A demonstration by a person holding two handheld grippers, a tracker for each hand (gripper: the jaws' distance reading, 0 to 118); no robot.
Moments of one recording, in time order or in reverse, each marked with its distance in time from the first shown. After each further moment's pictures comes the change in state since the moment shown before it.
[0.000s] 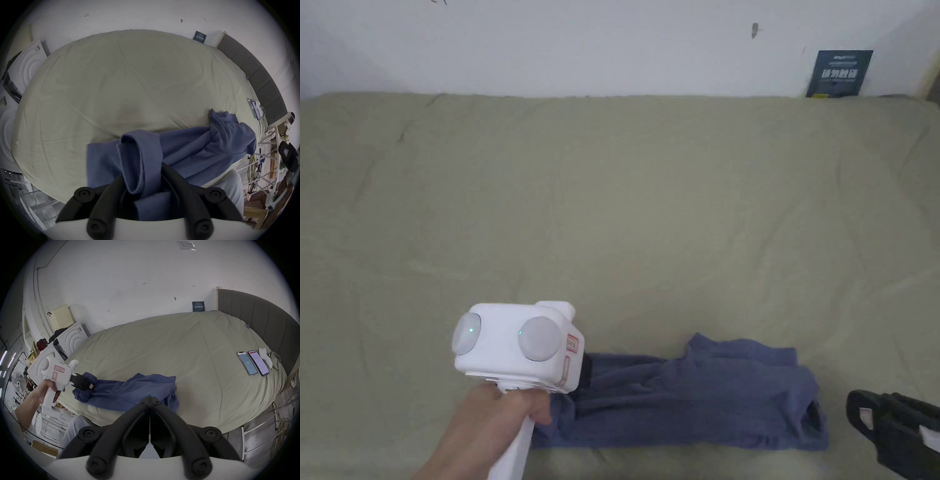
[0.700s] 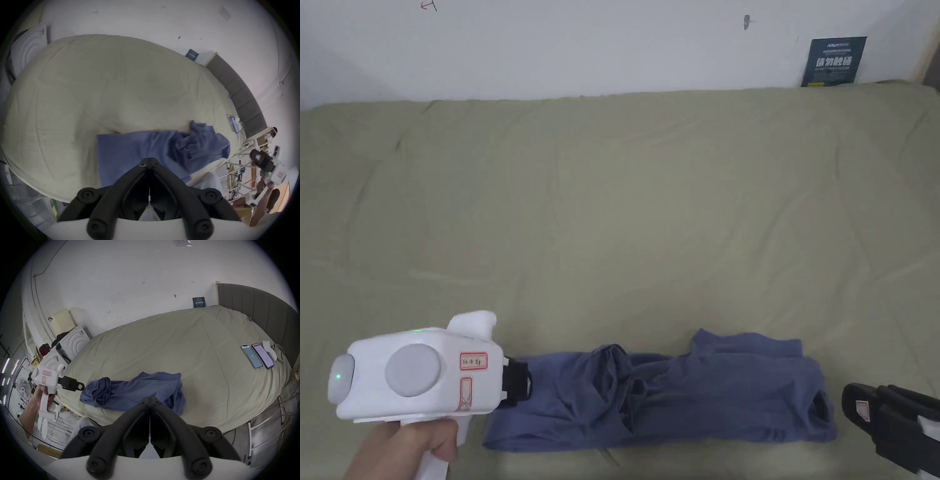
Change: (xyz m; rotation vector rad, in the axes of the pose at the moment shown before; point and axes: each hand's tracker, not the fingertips) left arm -0.077 -0.027 0.052 0.107 -0.115 0.131; right arm 0.000 -0.006 -0.007 -0.006 0.040 -0.051
